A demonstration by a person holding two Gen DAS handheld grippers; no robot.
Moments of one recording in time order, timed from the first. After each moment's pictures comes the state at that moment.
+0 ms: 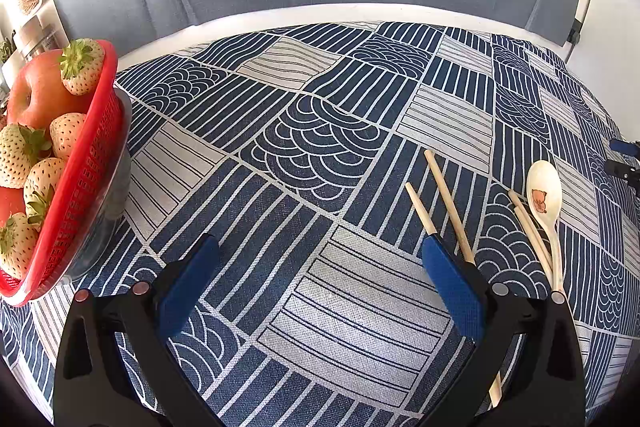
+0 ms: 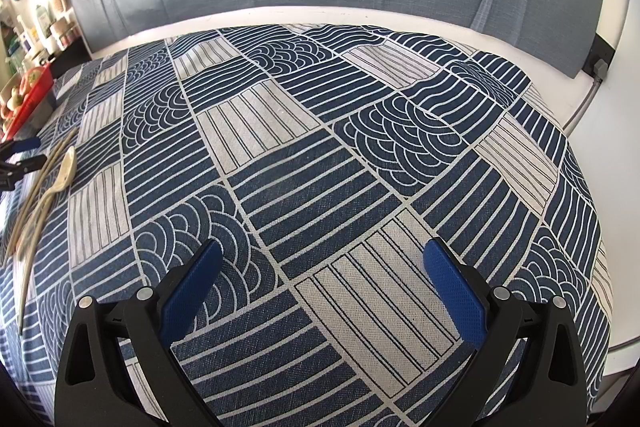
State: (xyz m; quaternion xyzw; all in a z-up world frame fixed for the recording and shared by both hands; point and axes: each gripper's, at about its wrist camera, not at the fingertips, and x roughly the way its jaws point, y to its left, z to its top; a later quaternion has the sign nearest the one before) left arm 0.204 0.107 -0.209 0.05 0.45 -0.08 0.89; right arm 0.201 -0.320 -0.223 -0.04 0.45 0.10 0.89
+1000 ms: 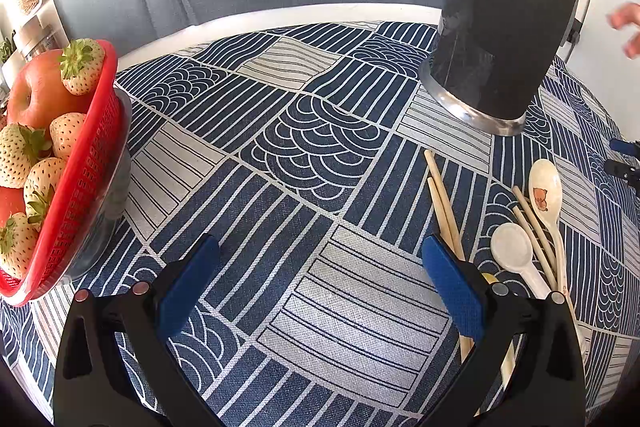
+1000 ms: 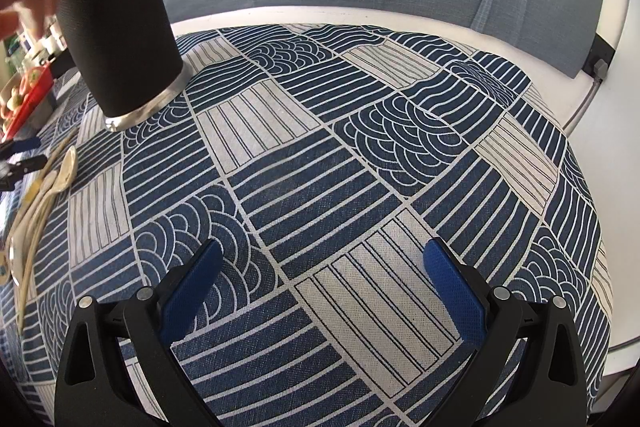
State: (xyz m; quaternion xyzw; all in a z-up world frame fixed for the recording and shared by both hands) left arm 0.203 0.106 -0.210 0.05 0.44 -0.08 0.89; right arm 0.201 -0.320 -0.223 -0.04 0.45 0.10 0.89
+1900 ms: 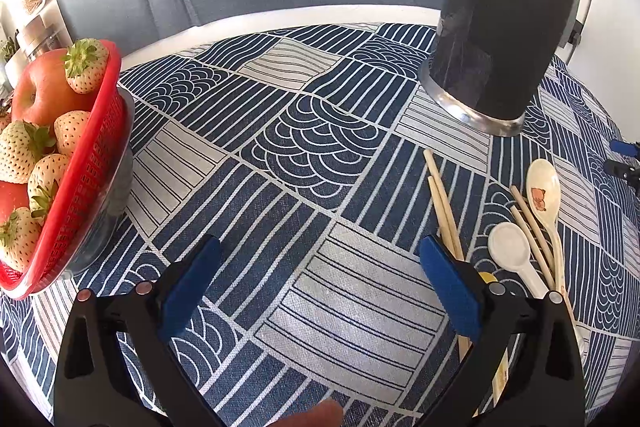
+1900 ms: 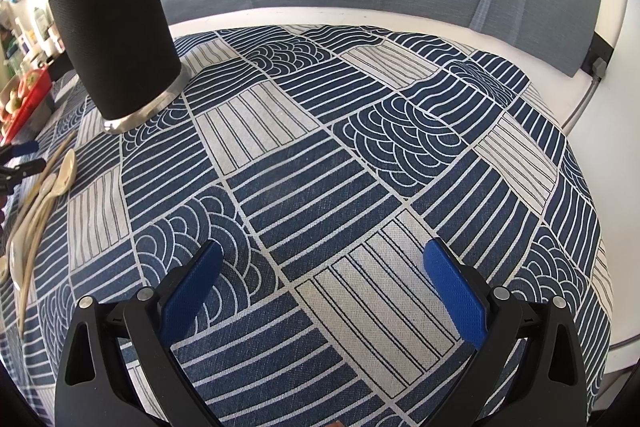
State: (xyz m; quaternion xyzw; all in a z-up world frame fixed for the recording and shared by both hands) left arm 0.197 0.103 -0.208 0.06 0.44 -0.08 0.89; right arm 0.200 -0.321 -0.220 -0.03 0.45 0.10 0.89
